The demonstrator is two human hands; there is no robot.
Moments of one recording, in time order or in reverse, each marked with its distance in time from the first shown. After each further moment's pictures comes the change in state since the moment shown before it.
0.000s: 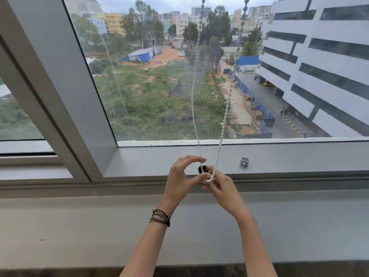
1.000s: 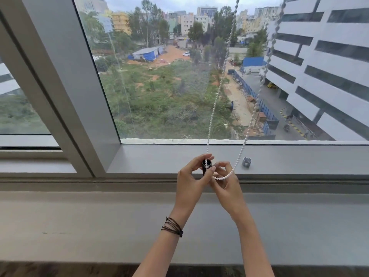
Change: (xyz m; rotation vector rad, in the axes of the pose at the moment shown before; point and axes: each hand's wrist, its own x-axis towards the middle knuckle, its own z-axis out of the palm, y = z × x) left_hand -0.016 0.028 0.022 -0.318 0.174 -0.101; right_hand -0.007 -0.012 0.003 0.381 0.146 -0.074
